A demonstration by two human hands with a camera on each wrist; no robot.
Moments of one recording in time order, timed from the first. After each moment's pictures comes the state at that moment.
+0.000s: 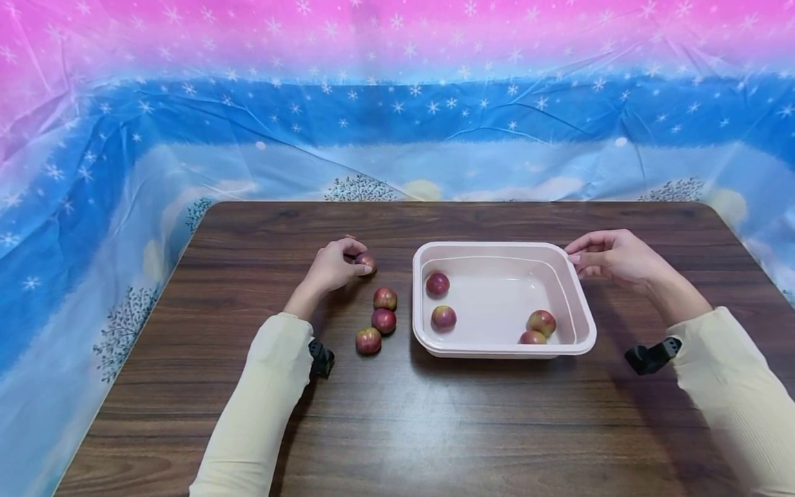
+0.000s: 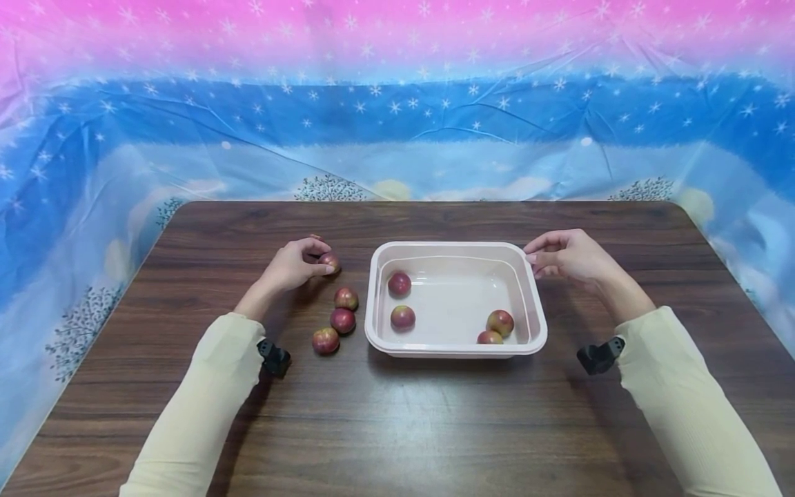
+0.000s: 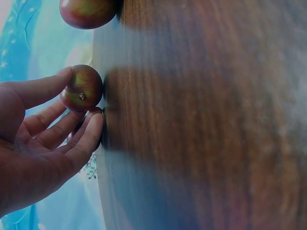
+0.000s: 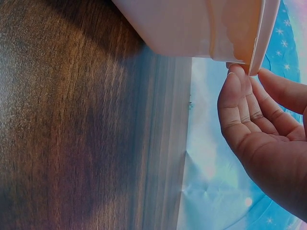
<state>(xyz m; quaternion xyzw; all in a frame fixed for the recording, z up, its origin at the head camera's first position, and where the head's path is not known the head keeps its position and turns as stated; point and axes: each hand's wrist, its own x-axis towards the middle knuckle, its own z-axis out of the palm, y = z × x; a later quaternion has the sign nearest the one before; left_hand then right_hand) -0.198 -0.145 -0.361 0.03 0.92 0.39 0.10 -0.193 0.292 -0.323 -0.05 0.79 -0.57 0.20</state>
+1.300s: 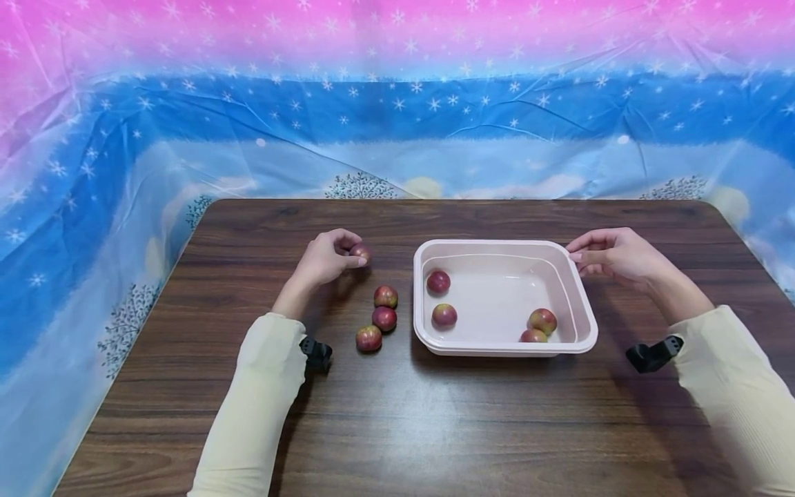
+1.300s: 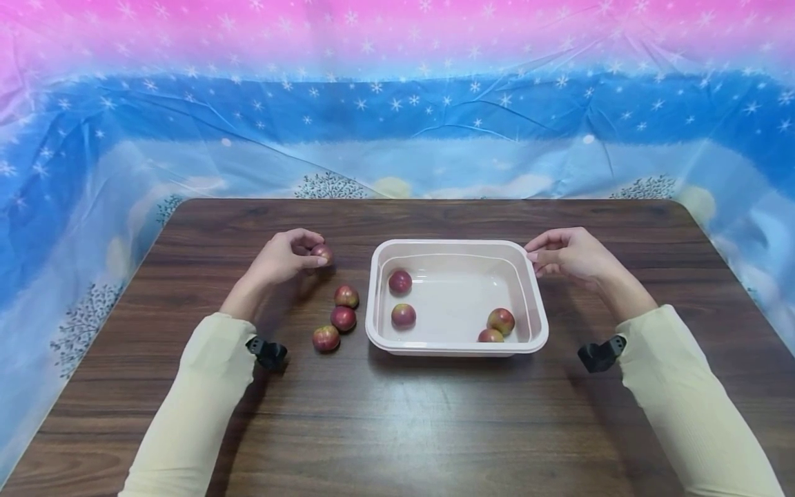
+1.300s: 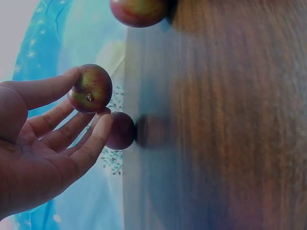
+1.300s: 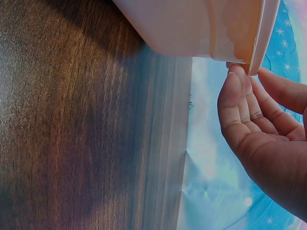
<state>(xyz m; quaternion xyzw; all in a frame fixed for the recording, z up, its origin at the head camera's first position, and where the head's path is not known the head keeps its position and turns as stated) -0.191 -0.152 -0.342 0.02 0.90 0.43 0.10 -0.193 0.293 -0.321 -0.05 0.77 -0.60 0.21</state>
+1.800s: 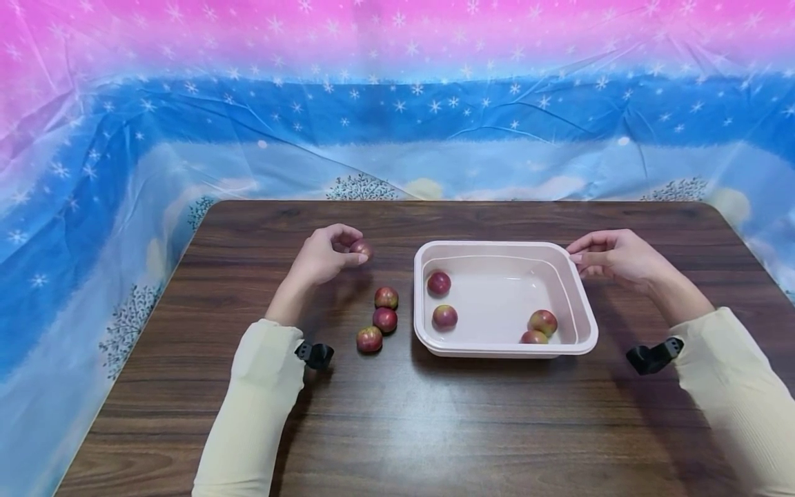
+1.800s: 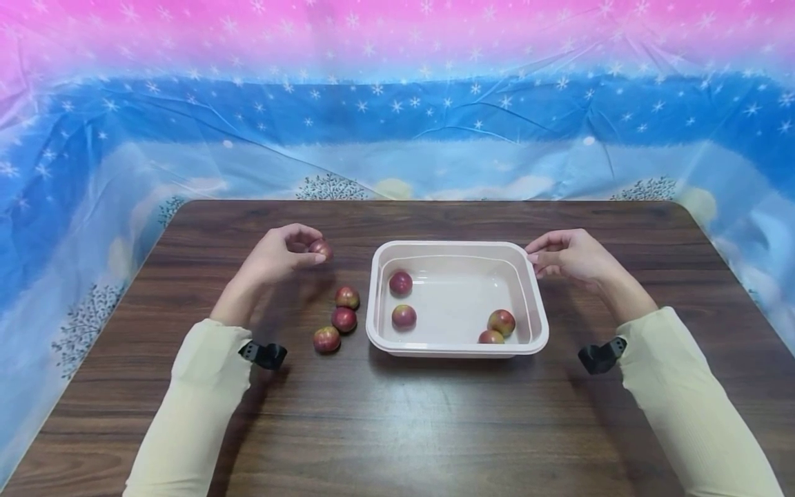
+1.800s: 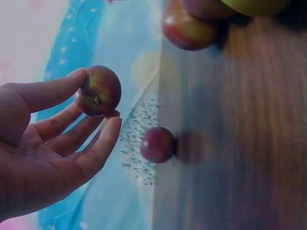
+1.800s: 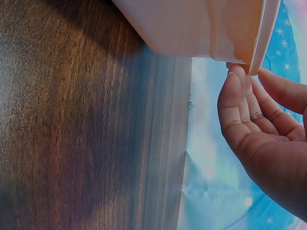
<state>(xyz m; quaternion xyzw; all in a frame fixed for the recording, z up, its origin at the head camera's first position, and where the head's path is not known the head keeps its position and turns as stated) -0.180 -0.150 -0.321 0.02 0.89 0.46 0.08 -0.193 0.291 -0.322 -0.06 0.77 -0.60 0.20</state>
